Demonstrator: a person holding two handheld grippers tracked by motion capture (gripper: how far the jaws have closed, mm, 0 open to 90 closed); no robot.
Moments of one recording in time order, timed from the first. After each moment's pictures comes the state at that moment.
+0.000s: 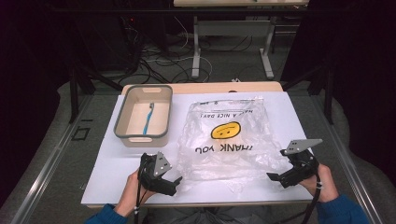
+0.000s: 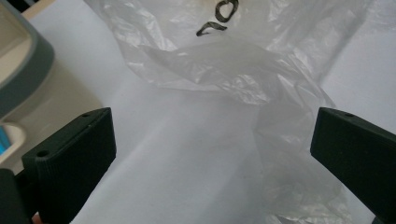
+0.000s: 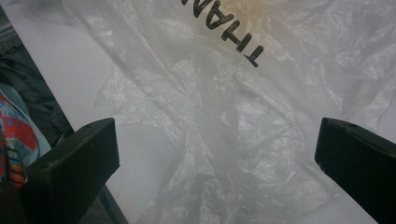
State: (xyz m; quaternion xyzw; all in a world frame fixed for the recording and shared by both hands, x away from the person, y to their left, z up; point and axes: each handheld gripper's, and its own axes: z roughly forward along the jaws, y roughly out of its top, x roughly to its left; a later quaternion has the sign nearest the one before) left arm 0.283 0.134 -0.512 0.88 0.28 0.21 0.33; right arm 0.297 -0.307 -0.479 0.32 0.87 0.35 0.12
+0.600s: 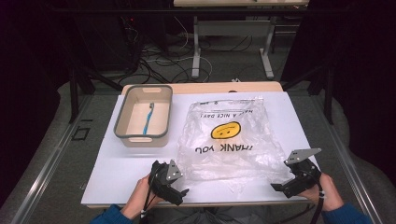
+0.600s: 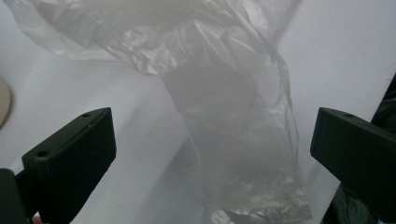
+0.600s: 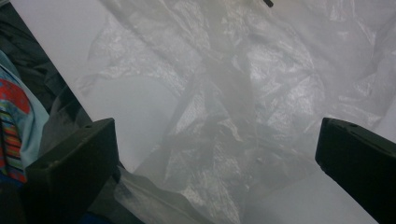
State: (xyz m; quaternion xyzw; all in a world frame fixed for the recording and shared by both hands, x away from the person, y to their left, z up) left arm 0.279 0.114 -0.536 0.91 0.25 0.14 0.28; right arm 0.281 -0.316 -0.503 0.34 0.88 0.31 0.10
